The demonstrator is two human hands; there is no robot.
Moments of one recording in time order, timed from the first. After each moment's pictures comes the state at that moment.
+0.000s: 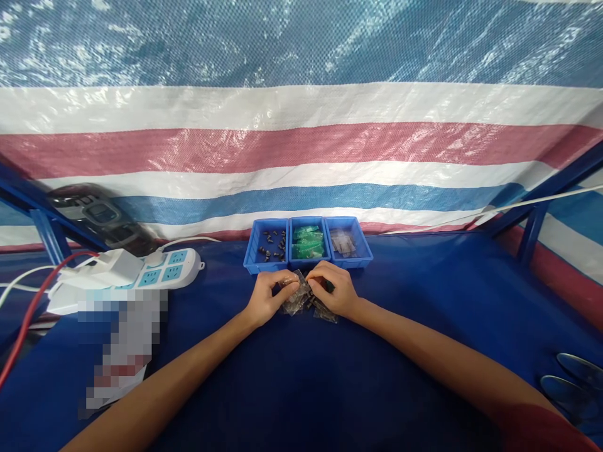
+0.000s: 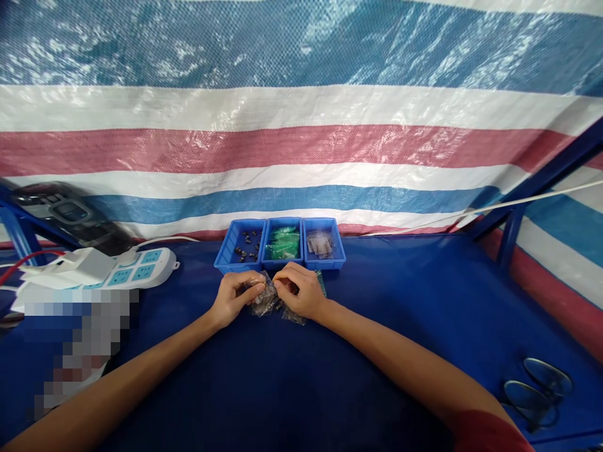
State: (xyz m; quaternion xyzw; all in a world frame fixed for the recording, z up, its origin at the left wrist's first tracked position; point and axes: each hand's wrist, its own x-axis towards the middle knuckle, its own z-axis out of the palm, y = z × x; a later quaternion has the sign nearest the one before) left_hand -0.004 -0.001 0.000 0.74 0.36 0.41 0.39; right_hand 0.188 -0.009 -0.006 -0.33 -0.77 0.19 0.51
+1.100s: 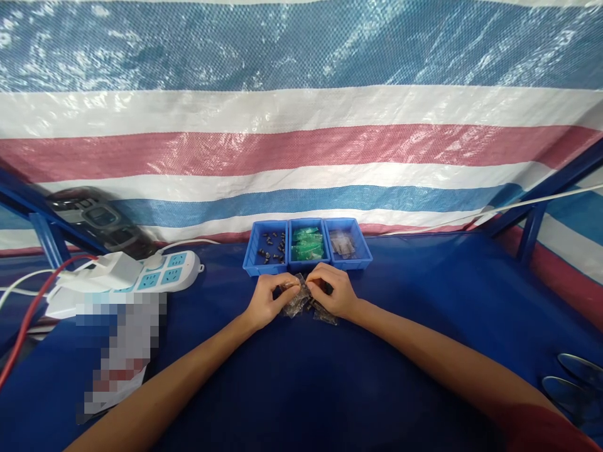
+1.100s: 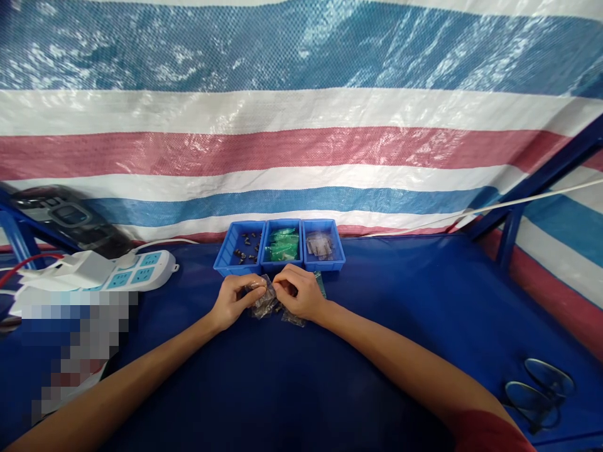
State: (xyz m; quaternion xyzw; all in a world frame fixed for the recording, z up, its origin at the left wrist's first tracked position) left_hand -0.004 -0.002 0.005 0.77 0.35 0.38 0.37; right_hand 0.187 -0.007 -0.008 -0.32 -0.78 0.21 0.50
